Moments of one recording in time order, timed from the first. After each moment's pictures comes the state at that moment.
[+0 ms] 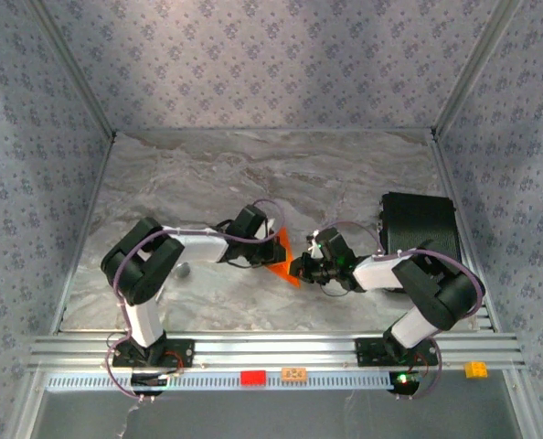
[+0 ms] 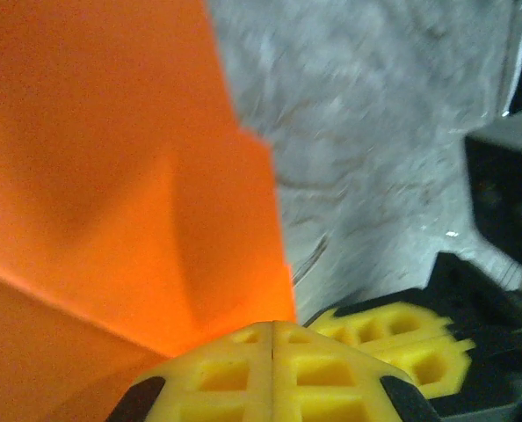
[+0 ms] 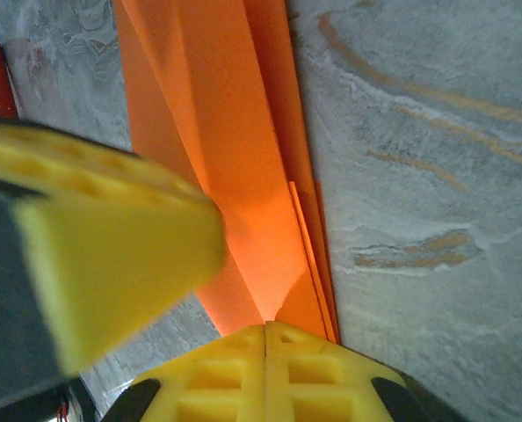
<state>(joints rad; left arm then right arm) -0.76 1.81 0.86 0.05 0.51 -0.86 0.66 1.56 0.43 0.35 -0.44 0.93</state>
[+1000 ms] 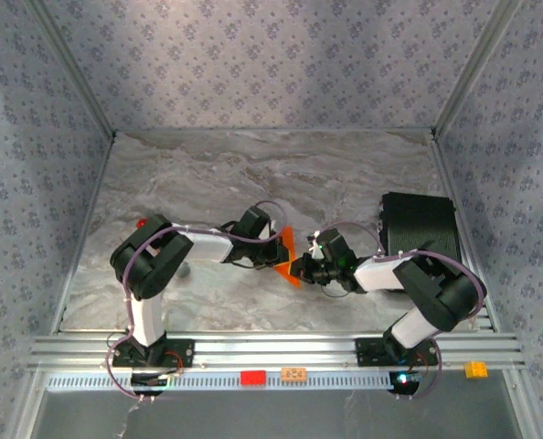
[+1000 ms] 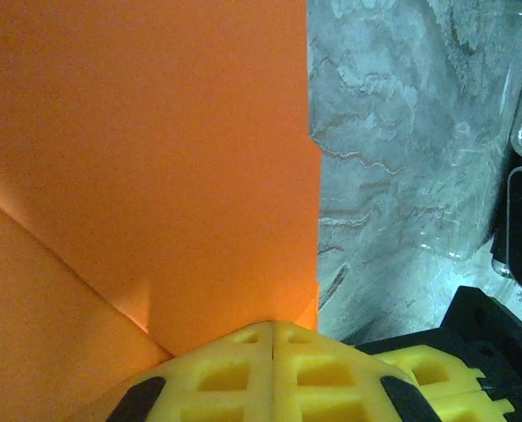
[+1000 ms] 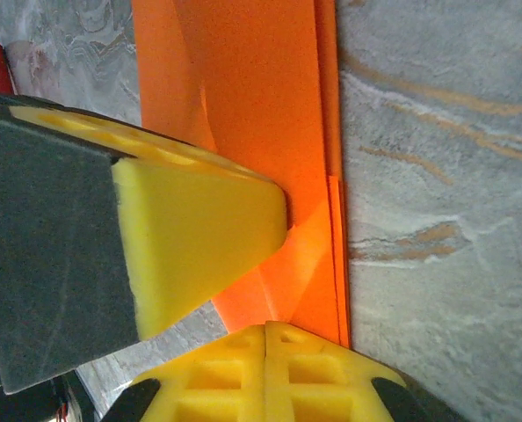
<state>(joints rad) -0.76 1.87 0.89 0.10 0.50 -0.93 0.65 1.55 0.42 0.35 -0.43 0.93</state>
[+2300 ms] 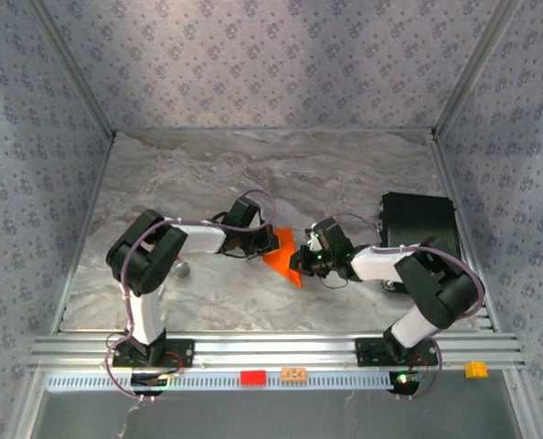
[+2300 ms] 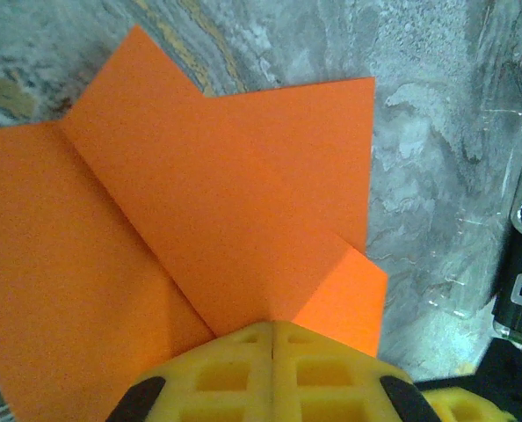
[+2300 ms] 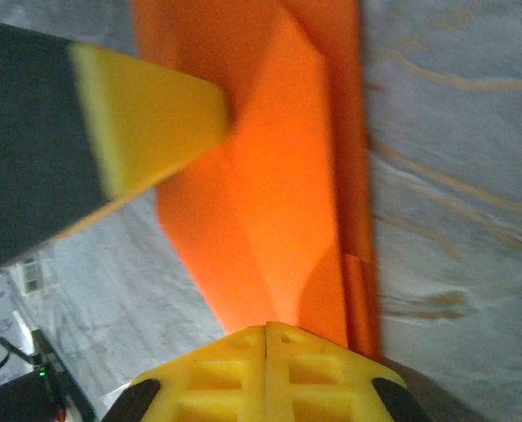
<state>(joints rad) -0.67 1.87 0.92 0.06 0.48 -0.90 0.62 1.57 0.53 0.17 -0.46 0.87</state>
